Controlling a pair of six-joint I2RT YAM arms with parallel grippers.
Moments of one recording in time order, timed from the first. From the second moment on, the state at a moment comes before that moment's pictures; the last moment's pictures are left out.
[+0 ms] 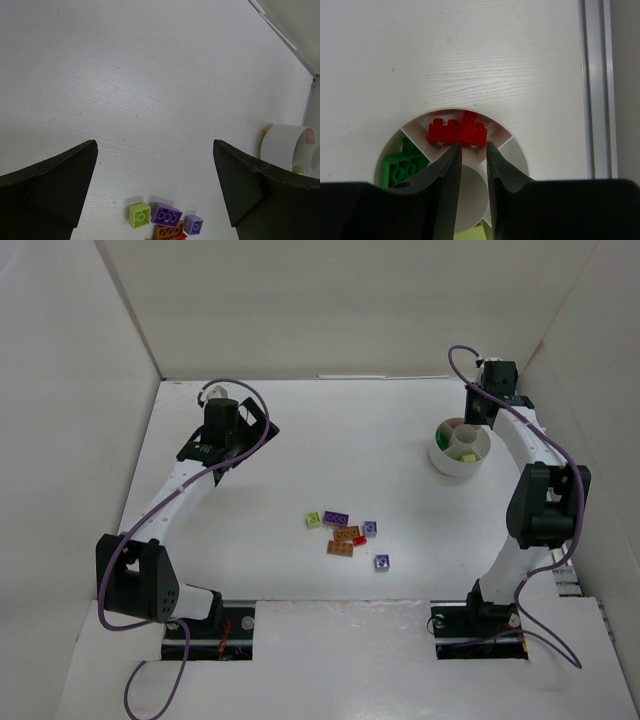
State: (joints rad) left arm -0.24 1.36 1.08 -0.34 -0.02 -0.80; right arm -0.06 1.81 1.52 -0.45 0.13 -0.04
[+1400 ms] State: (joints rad) left arm -0.29 0.95 0.71 -0.41 0.06 -0.83; right arm 0.97 1.52 0.84 -0.37 0.01 -0.04
